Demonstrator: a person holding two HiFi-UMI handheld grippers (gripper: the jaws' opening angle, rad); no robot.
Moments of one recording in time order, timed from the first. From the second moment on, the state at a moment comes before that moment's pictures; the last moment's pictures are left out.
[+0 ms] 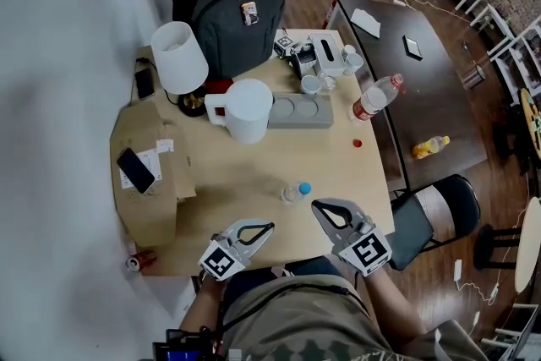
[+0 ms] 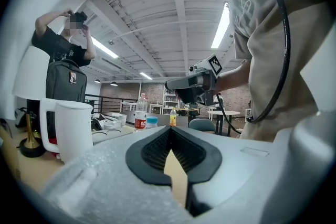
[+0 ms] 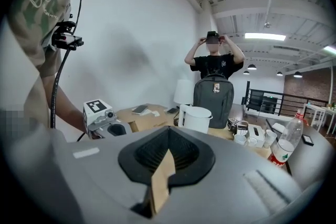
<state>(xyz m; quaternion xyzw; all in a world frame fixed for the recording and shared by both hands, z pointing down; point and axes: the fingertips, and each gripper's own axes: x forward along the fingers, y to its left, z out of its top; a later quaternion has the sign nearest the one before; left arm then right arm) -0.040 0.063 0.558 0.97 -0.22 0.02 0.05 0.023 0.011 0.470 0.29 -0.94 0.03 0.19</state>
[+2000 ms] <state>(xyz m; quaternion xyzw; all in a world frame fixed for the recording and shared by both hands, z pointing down) 0.077 0.246 0.496 0.90 -0.41 0.04 0.12 0.191 0.225 0.472 0.25 -0.96 0.08 0.06</state>
